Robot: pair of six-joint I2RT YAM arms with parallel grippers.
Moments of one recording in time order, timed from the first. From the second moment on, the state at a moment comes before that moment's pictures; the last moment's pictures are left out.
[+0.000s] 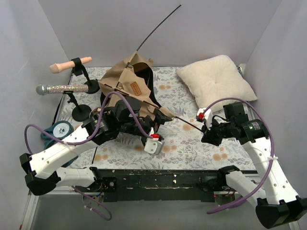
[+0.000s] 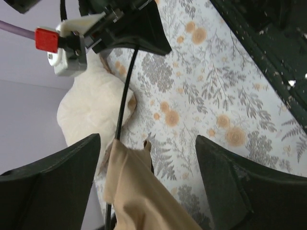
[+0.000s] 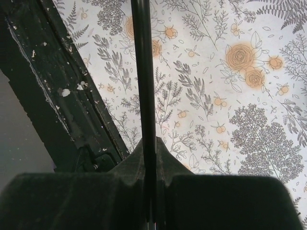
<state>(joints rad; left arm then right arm) -1.03 1.13 1.32 -0.69 0.49 1.16 0.29 0.87 1.02 -1.19 -0.59 -0.65</state>
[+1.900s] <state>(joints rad) -1.05 1.46 1.30 -0.35 0.61 1.06 0.29 0.84 1.04 -1.23 -0.76 -0.76</state>
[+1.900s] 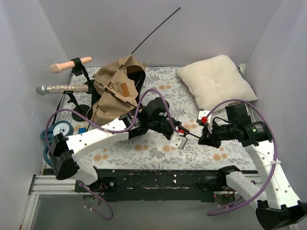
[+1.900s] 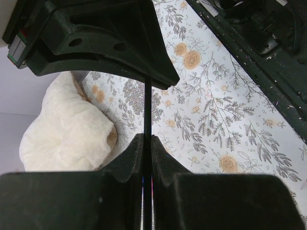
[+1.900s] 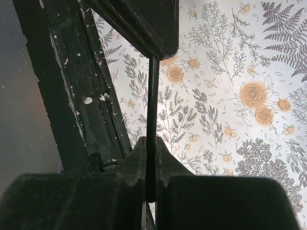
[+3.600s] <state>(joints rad) -1.12 1.55 1.24 -0.09 0.65 0.91 0.28 0.84 1.04 -1.20 -0.82 -0.72</state>
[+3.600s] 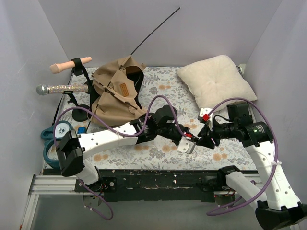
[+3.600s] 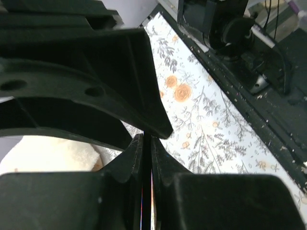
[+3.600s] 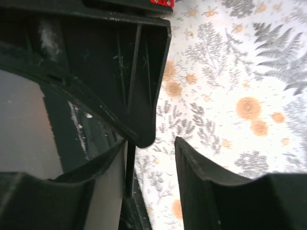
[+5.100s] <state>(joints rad) -1.11 1.31 1.42 -0.10 0.24 0.95 0.44 0.85 0.17 0.63 -0.69 -0.35</state>
